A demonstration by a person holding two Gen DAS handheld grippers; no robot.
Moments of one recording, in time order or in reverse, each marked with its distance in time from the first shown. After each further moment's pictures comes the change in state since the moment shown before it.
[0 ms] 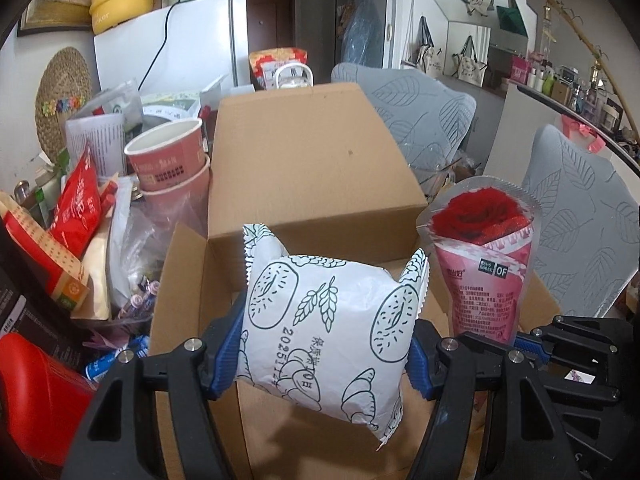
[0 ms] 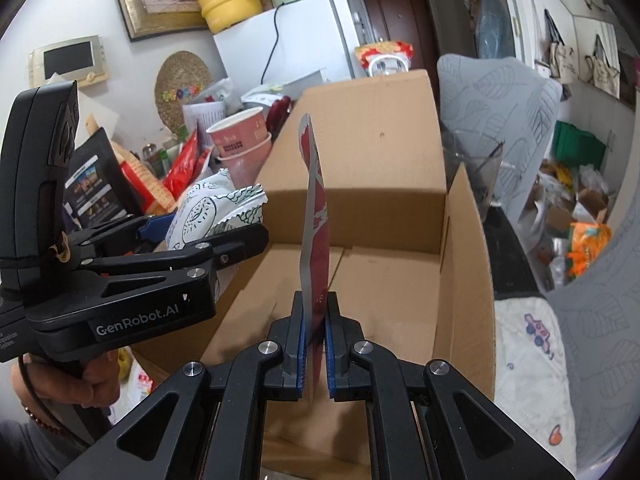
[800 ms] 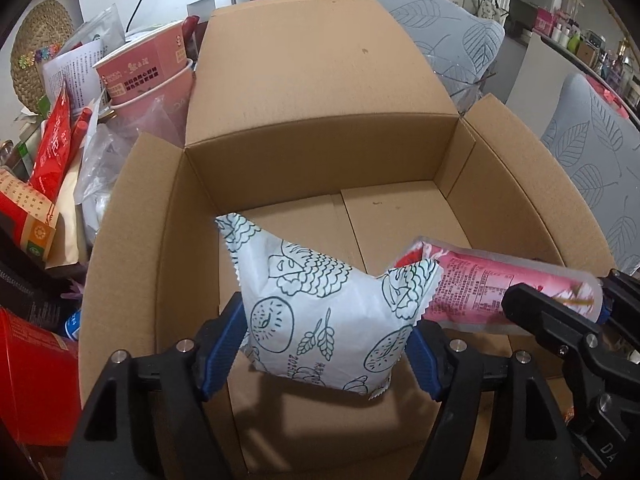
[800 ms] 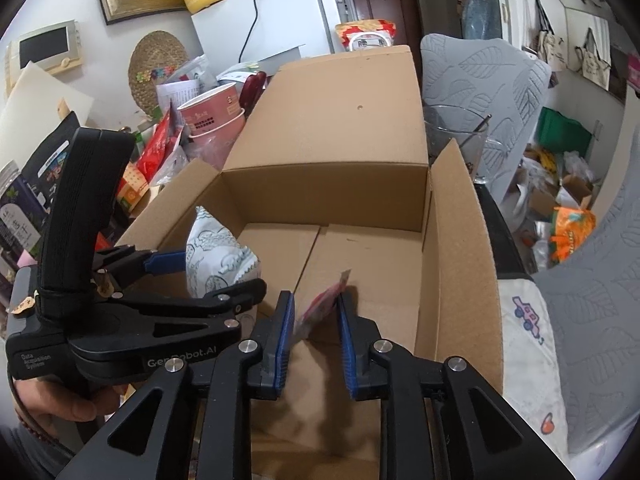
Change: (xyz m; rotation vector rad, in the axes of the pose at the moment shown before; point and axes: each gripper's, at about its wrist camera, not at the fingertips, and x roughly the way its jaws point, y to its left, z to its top) left arm 0.045 -0.003 -0.029 -0.013 0.262 0.025; right arm 0.007 -0.004 -0.001 0.011 0.059 -0.079
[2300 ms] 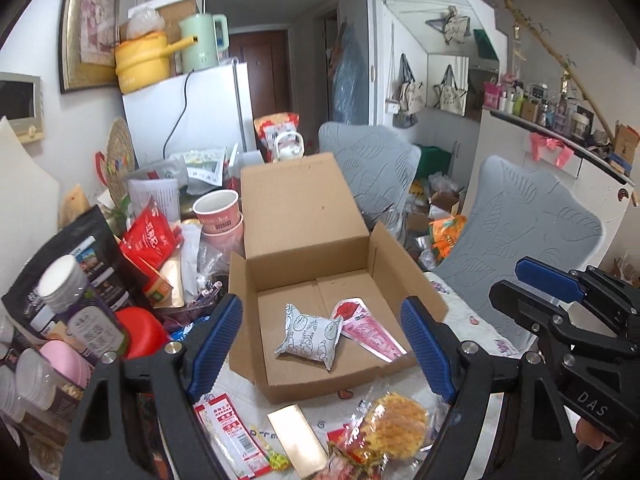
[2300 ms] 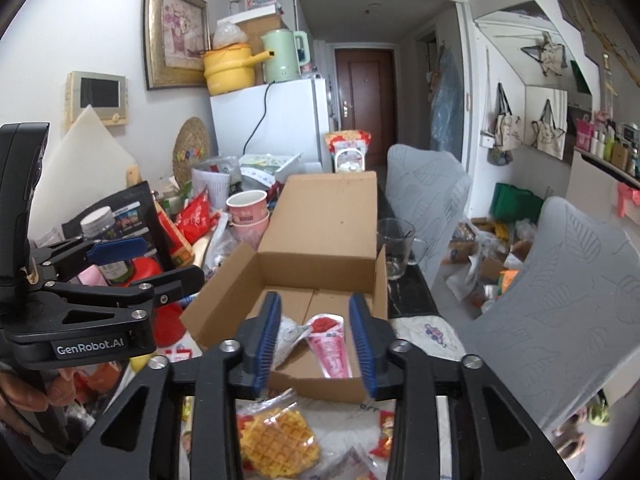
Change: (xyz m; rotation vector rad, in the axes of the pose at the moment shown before) left arm -0.249 -0.021 -0.061 0.062 -0.415 -0.006; right arm -0.205 0.063 -0.028 -0.055 -0.311 -0.129
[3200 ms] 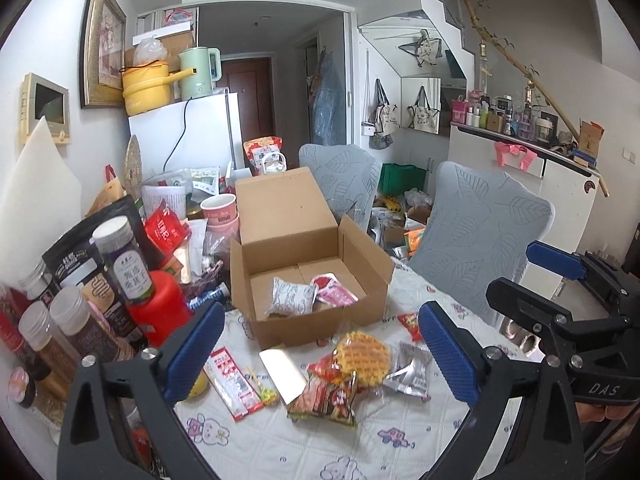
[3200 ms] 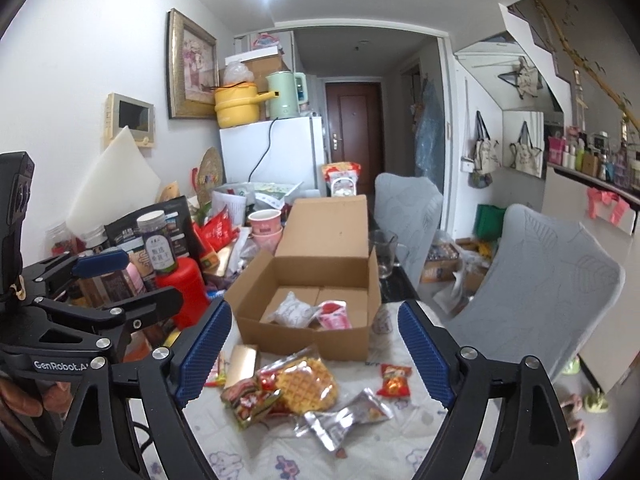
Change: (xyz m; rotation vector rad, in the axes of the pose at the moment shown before) left arm -0.118 -0.012 -0.080 0.031 -0.088 -0.055; right arm -0.115 0.042 -0.061 0.016 -0.108 -0.030
